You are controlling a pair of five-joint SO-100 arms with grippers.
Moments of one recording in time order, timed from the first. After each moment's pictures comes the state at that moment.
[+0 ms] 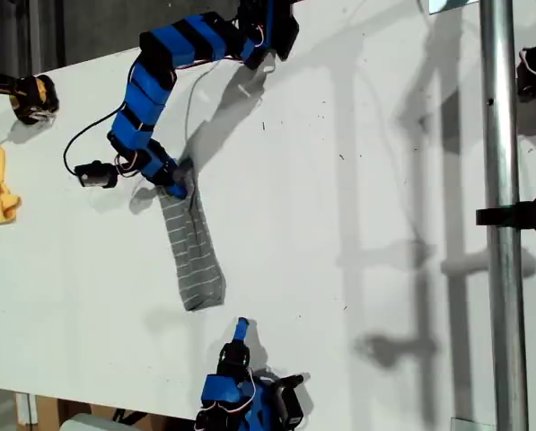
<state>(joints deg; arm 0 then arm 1) -15.9 198.8 178.4 63.9 -59.5 45.7 50.6 63.0 65.8 26.2</state>
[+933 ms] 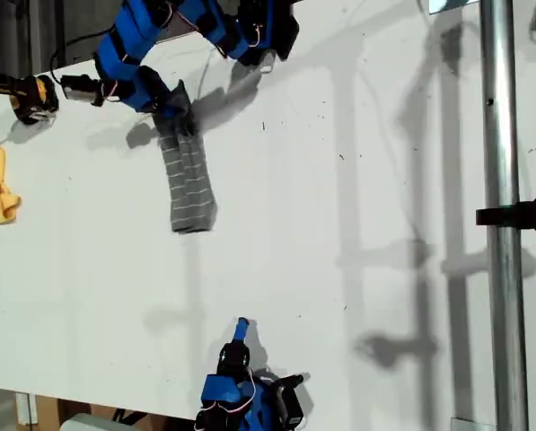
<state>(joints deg) -15.9 198.8 178.4 64.0 -59.7 67.3 91.6 107.6 70.8 26.1</state>
